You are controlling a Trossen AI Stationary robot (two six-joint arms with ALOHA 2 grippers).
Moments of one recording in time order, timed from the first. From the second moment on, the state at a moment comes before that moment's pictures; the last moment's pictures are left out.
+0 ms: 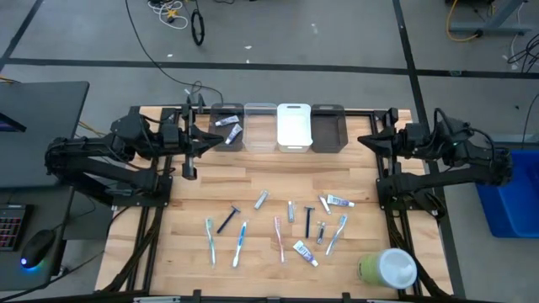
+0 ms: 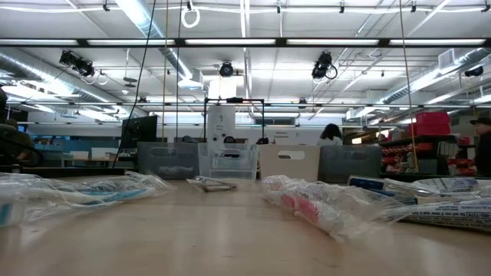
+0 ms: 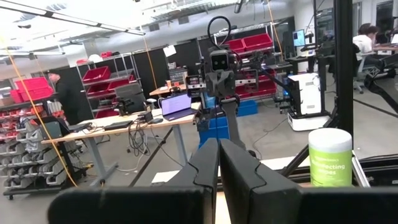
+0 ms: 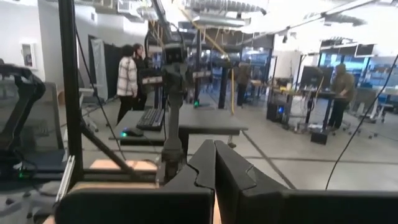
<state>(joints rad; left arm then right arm) -0.03 0.84 1.01 -0.03 -0.14 0.20 0.00 0.55 0.89 -0.23 0.07 -0.09</state>
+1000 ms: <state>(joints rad) -0.03 0.85 1.01 -0.04 -0.15 0.22 0.00 0.55 0.89 -0.22 0.07 -0.09</state>
